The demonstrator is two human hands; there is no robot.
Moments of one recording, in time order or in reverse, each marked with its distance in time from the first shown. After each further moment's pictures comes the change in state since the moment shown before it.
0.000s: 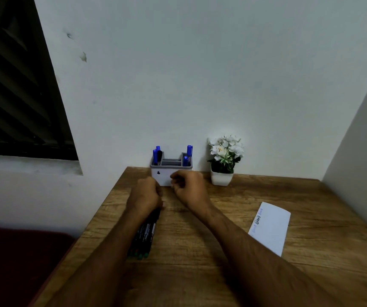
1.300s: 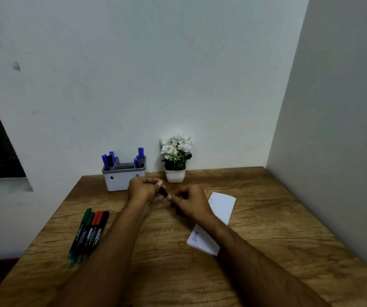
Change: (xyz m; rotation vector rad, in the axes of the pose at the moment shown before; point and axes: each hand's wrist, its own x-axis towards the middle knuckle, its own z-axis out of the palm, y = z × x) left_hand -0.030 0.109 0.058 -1.007 -0.085 -0.210; right_hand -0.074 0.064 -0.102 0.248 -0.070 0.344
